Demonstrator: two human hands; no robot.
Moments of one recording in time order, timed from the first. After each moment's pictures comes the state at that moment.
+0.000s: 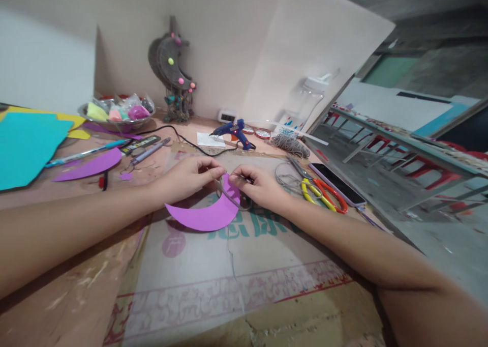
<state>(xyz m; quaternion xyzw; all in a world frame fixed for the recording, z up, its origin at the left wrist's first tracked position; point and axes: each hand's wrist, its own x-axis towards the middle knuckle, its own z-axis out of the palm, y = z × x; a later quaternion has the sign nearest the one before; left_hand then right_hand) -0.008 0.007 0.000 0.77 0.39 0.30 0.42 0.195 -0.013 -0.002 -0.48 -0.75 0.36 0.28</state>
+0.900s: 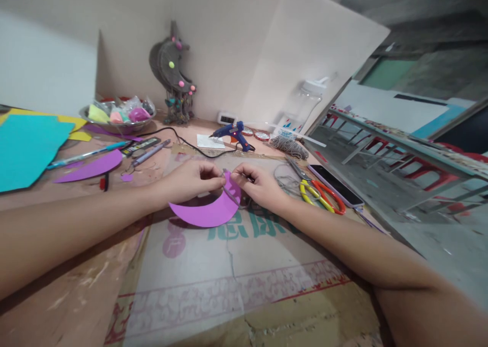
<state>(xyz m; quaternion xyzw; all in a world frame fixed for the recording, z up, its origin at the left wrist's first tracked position) -0.005 0.003 0.004 0.76 0.37 0.26 0.47 0.195 -0.012 0.000 -0.47 -0.76 0.33 0.32</state>
